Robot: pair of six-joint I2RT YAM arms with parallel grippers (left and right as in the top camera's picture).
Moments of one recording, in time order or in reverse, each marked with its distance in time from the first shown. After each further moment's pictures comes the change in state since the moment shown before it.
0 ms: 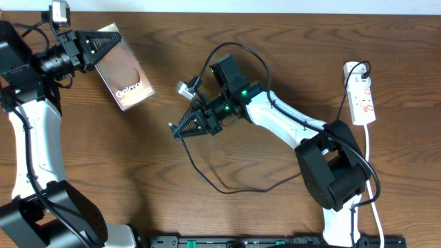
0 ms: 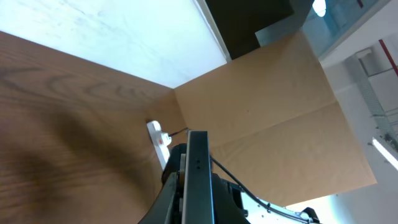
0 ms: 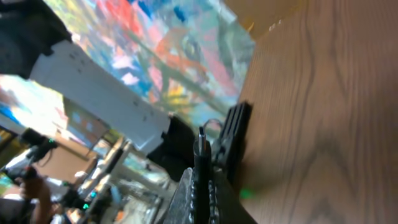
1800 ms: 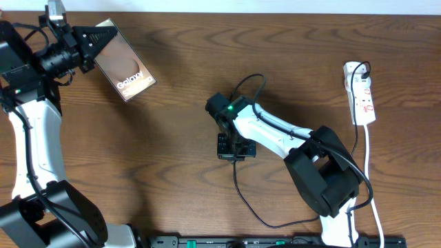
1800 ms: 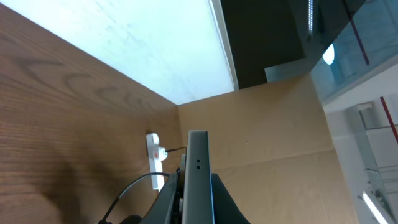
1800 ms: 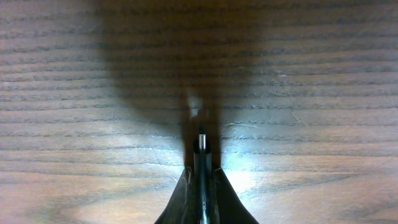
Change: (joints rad) left arm 0.000 0.000 0.000 0.000 -0.124 -0.183; right arm 0.106 0.000 -0.057 -0.810 1.371 0.782
